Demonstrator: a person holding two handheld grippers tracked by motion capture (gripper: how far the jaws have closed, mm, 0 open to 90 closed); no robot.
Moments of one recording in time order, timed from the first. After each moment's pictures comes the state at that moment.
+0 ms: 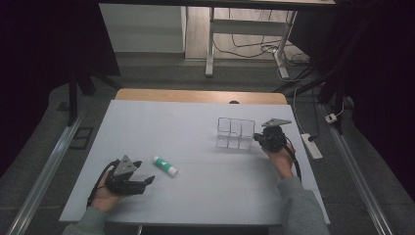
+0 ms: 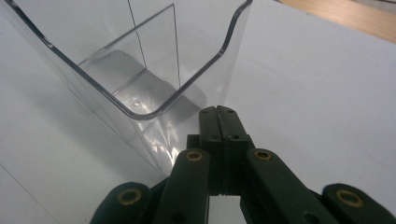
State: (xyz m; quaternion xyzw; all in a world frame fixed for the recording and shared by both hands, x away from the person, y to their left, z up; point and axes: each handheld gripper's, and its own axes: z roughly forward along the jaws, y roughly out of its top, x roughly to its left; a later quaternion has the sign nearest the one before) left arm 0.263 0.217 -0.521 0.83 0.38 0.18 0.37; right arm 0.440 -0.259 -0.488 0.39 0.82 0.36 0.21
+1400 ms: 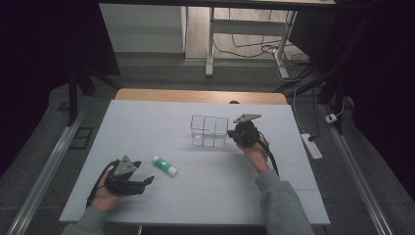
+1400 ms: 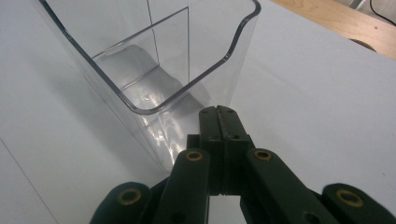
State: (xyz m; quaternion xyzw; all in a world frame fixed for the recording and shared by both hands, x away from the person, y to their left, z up) left arm 0.263 0.219 -0.523 0.83 0.38 0.19 0.37; right arm 0.450 -0.175 -0.488 0.34 0.85 0.36 0.18
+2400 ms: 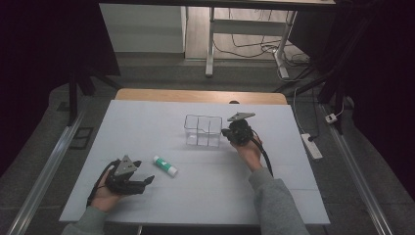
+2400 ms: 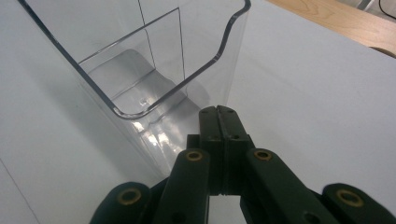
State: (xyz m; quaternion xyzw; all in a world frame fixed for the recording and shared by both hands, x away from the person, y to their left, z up) left arm 0.265 0.218 -0.523 0.83 0.37 0.19 0.36; right arm 0.458 -0.157 -0.494 0.34 0.85 0.37 0.17
